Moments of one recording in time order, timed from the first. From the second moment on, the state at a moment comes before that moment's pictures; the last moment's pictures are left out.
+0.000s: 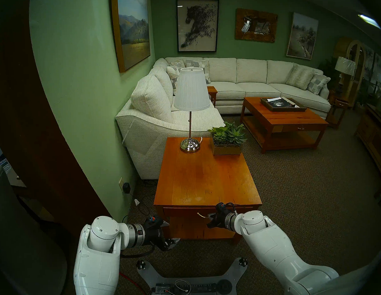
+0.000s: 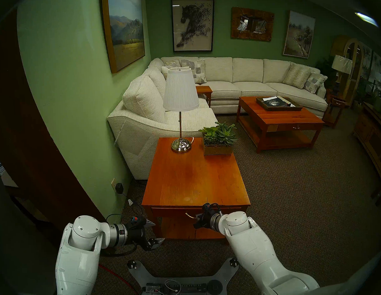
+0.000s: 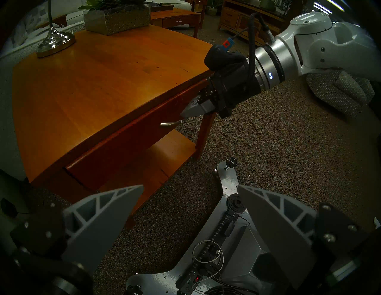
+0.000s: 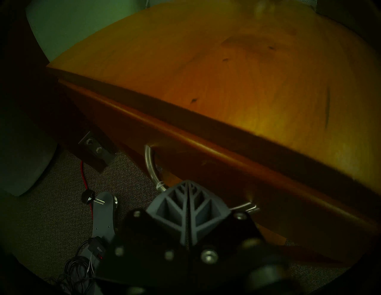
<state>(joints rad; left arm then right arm) 1.82 -1.52 -1.77 -1.68 0.56 0.28 -1.24 -1.46 -1.42 1.36 -0.97 -0.01 0.24 0.50</state>
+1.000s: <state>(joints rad) 1.82 -1.52 -1.77 -1.68 0.56 0.27 -1.24 -1.61 -1.35 1.39 -1.07 0.08 0.22 0.62</state>
